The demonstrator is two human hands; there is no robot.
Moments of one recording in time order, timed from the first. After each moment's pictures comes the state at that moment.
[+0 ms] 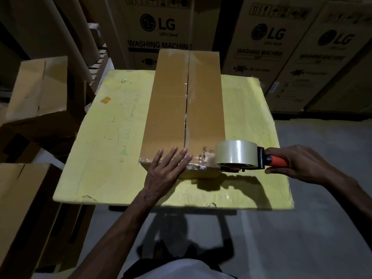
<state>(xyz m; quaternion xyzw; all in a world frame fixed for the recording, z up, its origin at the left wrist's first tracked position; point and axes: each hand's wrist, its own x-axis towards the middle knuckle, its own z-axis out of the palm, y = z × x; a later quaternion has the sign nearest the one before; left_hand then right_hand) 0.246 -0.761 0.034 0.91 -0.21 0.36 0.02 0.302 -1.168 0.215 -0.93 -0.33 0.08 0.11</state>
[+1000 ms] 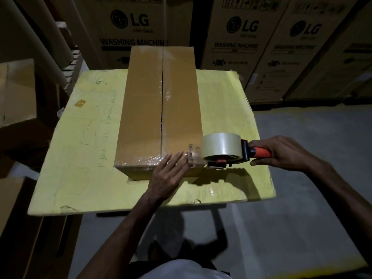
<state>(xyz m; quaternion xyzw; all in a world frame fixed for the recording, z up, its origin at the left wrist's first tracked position) 0.251 -0.818 0.042 0.89 -0.31 0.34 0.08 0.308 -1.191 0.200 -0.94 -0.32 0.08 0.12</state>
